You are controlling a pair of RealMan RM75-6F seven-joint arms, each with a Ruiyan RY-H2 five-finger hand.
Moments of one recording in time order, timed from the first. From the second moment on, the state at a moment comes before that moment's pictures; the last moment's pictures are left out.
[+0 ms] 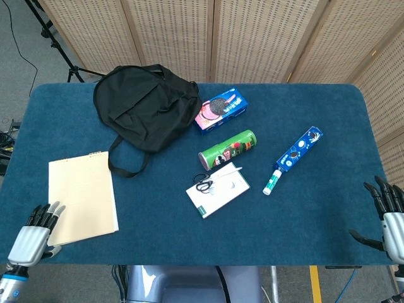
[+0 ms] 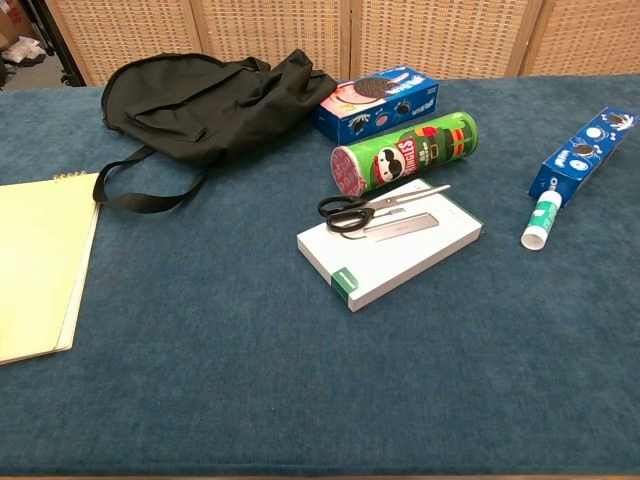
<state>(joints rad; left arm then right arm) -0.04 -1.50 0.11 -0.97 1.63 1.45 -0.13 0.03 -0.96 0.06 -1.75 -1.54 1.54 0.09</state>
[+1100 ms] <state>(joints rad) -0.05 -1.50 0.09 -0.91 1.57 1.38 -0.18 0.03 -0.95 0.06 -1.76 -1.52 1.52 0.09</state>
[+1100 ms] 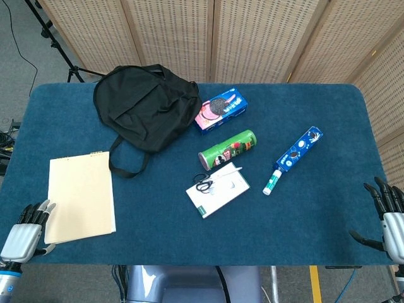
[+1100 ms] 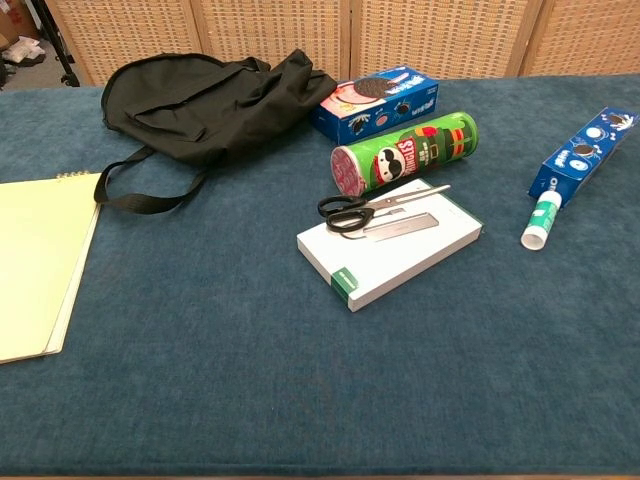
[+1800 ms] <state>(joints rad) -0.06 -1.48 0.07 -0.93 1.54 1.35 -0.19 0.03 -0.95 0.06 -1.76 -1.52 1.51 0.09</state>
